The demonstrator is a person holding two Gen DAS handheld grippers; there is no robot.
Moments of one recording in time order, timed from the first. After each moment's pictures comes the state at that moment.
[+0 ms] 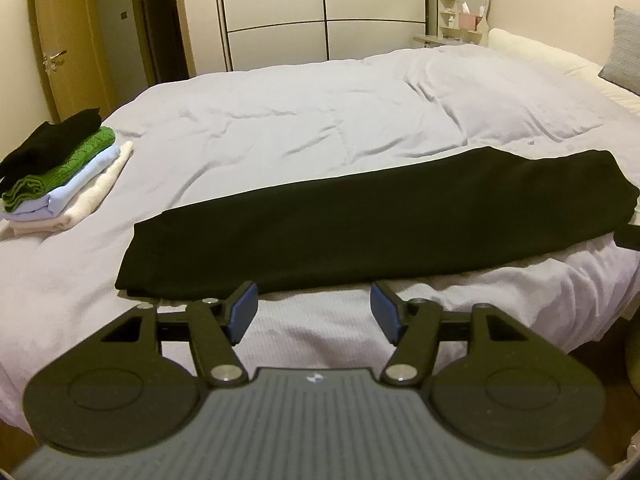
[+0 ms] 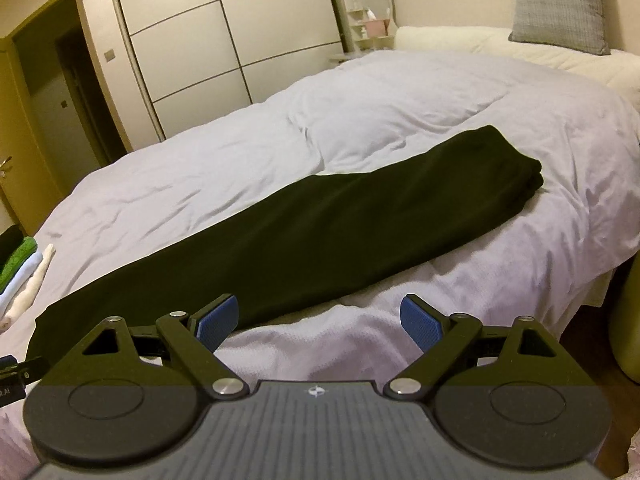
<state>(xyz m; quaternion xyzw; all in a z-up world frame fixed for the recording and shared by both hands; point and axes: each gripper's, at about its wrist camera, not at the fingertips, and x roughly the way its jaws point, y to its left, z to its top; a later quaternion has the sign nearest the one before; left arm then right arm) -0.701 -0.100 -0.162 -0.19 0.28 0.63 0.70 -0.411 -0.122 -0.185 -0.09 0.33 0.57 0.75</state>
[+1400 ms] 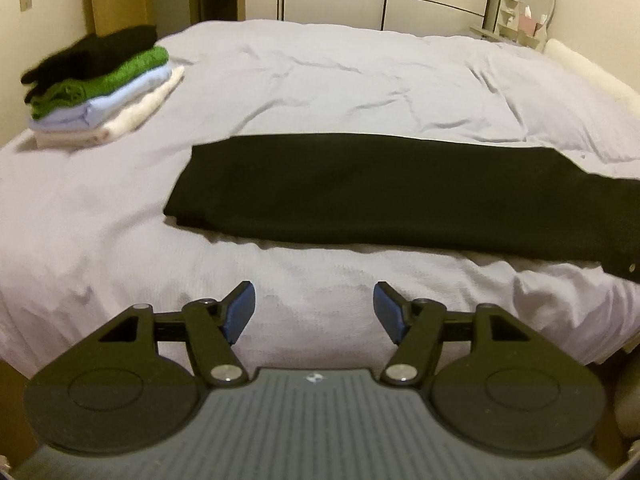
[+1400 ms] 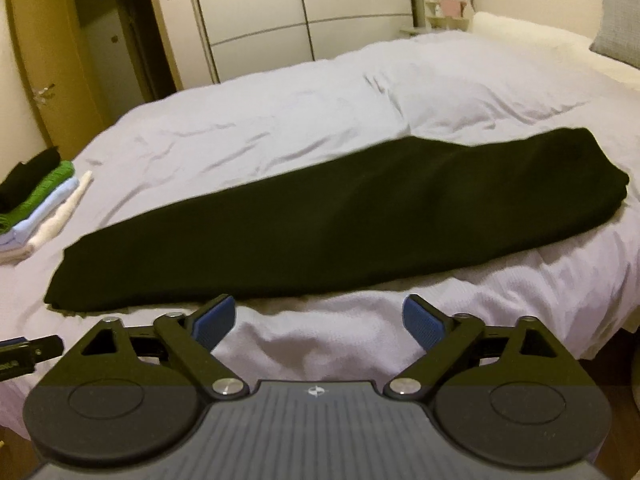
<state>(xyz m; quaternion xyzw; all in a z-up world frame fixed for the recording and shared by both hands) -0.792 -0.083 -0.197 -0.30 0.25 0.65 0.66 -0.498 -0.071 -0.207 -0.17 0.33 0.62 0.69</state>
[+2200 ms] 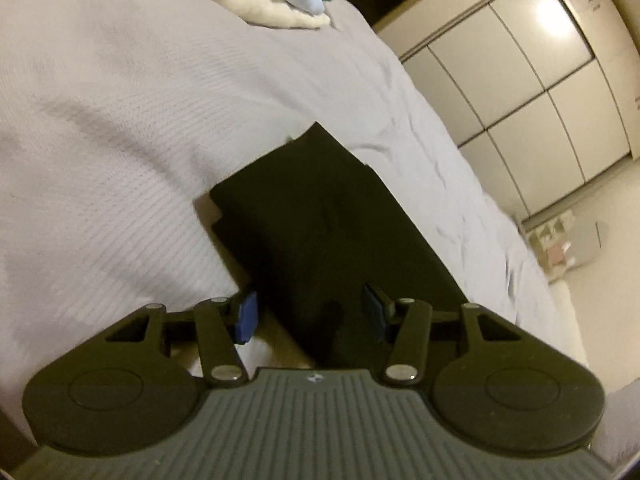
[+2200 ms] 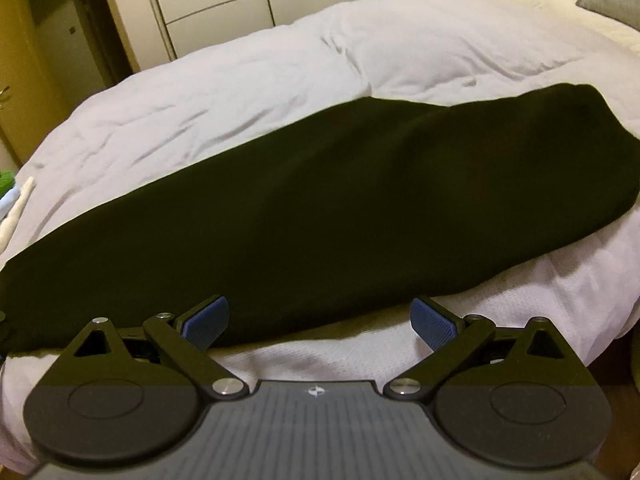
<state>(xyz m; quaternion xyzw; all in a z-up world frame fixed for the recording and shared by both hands) -0.922 0.017 -0.291 -0.52 -0.09 0.64 0.56 -0.437 0.013 -0.260 -0.18 0.38 0.58 0.70</state>
